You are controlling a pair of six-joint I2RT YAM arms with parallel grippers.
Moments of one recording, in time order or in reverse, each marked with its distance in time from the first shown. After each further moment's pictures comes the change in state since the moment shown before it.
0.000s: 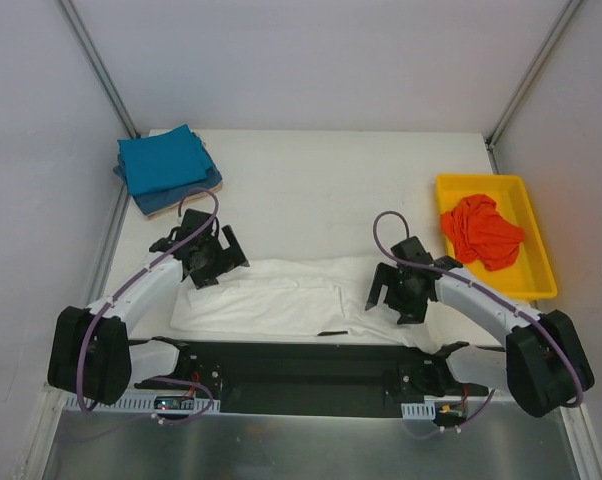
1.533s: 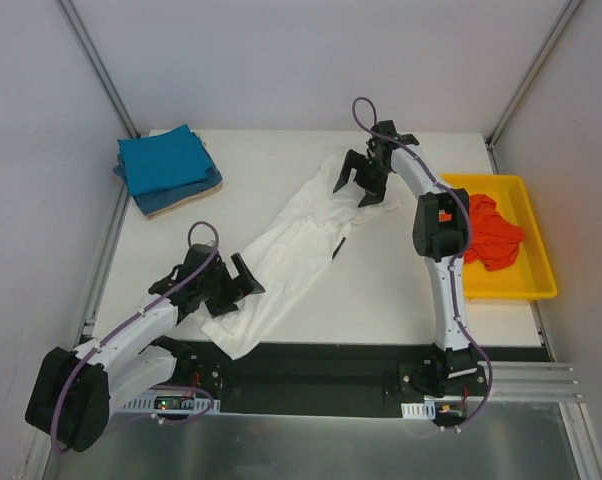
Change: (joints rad) left arm -0.117 -0.255 -0.310 0.177 0.130 -0.154; right arm -0.251 1.278 1.622 -0.261 -0.294 -0.245
